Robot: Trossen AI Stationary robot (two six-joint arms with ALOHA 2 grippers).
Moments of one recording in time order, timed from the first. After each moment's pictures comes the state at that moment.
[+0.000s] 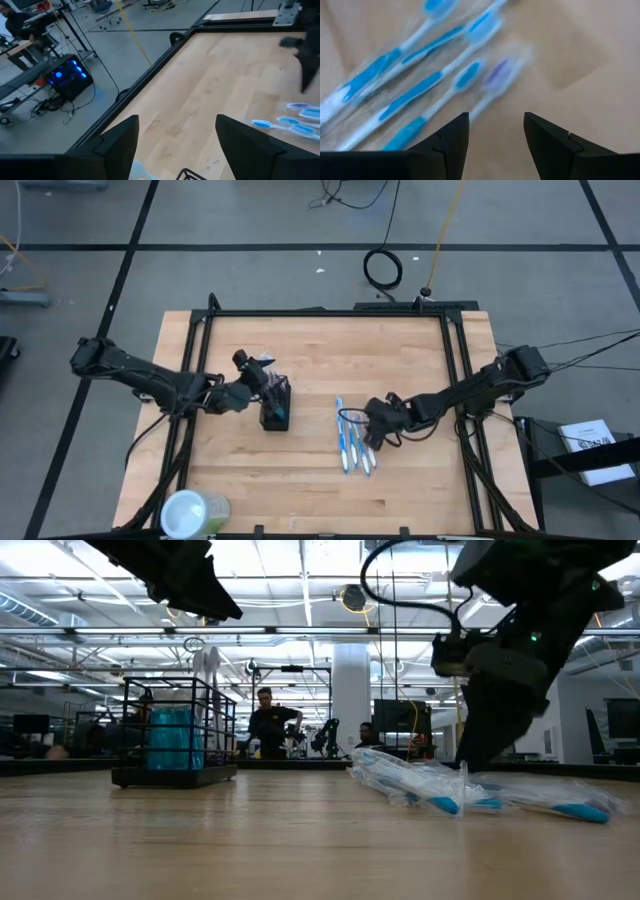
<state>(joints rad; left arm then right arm) -0.25 1.13 0.73 -0.14 -0.86 -0.15 0.28 1.55 0.70 -0.22 0.27 0.78</state>
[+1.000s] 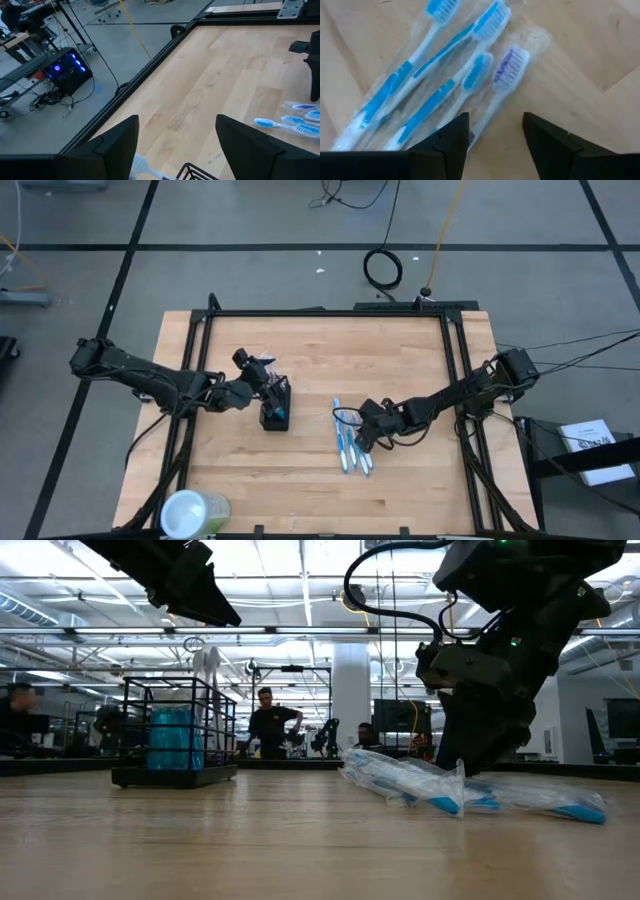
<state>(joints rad) -0.22 1.13 0.73 -0.17 -0.84 -0.18 0.28 1.65 0.75 -0.15 0.24 0.93</state>
